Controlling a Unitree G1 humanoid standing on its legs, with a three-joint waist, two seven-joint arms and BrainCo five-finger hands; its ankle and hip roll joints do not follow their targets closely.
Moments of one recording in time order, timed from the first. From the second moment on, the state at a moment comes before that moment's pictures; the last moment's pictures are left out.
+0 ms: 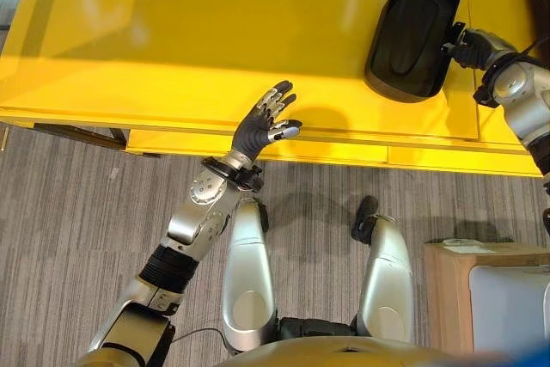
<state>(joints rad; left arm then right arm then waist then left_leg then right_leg) -0.31 0.44 -0.30 -0.02 -0.69 -0.09 -0.11 -1.11 -0.89 0.61 0.74 -0.31 0.12 0.13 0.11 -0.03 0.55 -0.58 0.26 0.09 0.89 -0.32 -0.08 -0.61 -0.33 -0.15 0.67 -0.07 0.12</state>
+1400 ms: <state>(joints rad) -0.25 0.46 -0.31 -0.02 -0.77 -0.14 -0.19 -1.33 -0.92 0.84 0.90 -0.54 0.09 0.03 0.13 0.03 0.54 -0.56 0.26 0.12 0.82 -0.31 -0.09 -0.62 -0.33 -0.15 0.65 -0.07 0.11</state>
